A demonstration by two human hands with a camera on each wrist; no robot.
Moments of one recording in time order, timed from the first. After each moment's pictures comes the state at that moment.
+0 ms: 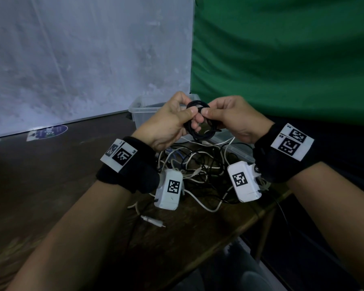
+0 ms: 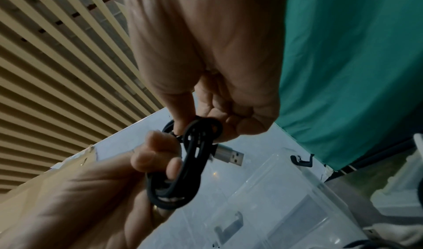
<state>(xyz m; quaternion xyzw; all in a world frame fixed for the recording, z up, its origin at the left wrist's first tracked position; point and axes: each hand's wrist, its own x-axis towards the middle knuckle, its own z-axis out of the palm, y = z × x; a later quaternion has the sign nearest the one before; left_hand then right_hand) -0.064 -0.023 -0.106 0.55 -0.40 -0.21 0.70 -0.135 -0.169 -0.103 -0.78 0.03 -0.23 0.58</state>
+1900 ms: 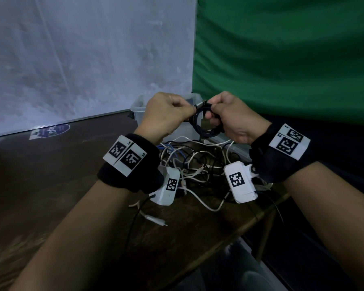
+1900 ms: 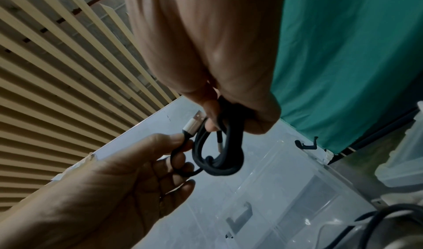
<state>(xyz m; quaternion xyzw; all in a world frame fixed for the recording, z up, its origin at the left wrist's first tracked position) -0.062 -0.017 -0.095 0.74 -0.35 0.05 0.57 -0.125 -0.157 -0.102 -0.74 0.10 -0.25 0.62</state>
